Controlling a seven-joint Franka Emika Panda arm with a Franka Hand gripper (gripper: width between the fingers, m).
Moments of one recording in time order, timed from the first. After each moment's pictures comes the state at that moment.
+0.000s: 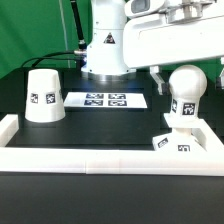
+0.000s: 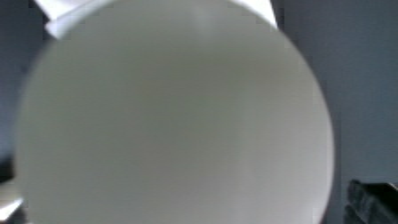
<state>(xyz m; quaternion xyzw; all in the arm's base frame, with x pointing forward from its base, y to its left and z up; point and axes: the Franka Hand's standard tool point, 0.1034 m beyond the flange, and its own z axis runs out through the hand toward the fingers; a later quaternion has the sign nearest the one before) 0.619 0.104 0.118 -0.97 0.17 -0.13 0.08</state>
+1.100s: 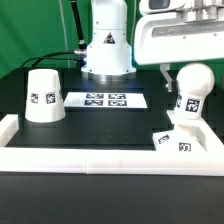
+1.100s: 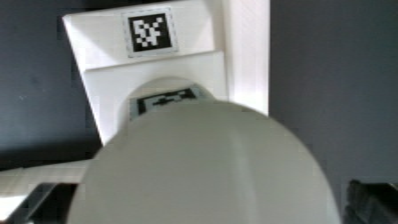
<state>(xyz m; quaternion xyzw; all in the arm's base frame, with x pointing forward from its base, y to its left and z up) 0.594 0.123 0.114 -0.99 0.05 -0.09 0.05</state>
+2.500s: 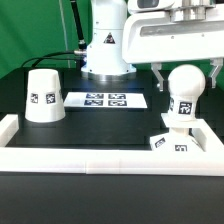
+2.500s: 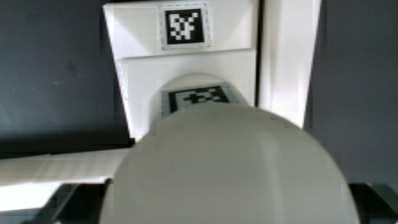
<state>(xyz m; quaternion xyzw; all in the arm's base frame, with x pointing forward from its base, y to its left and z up) 0.595 0.102 0.113 -0.99 0.05 -0.09 0.04</state>
